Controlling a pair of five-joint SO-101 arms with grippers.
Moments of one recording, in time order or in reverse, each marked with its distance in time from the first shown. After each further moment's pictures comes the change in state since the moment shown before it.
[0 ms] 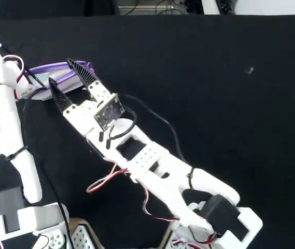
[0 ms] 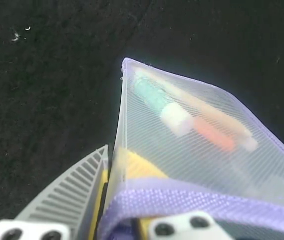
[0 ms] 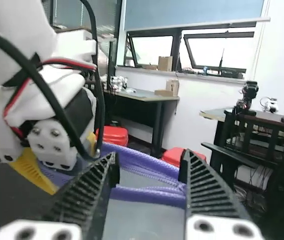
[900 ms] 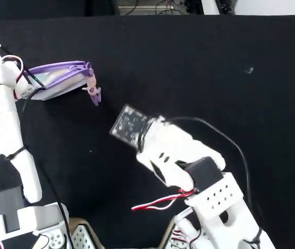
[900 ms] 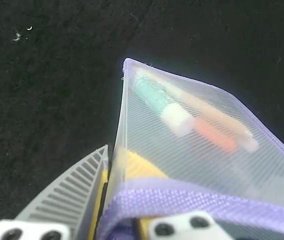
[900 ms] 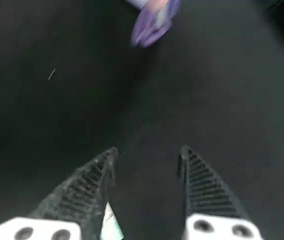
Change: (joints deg) left arm -0.4 0.0 0.0 0.0 0.0; right arm 15.2 -46.3 0.3 105.0 27.4
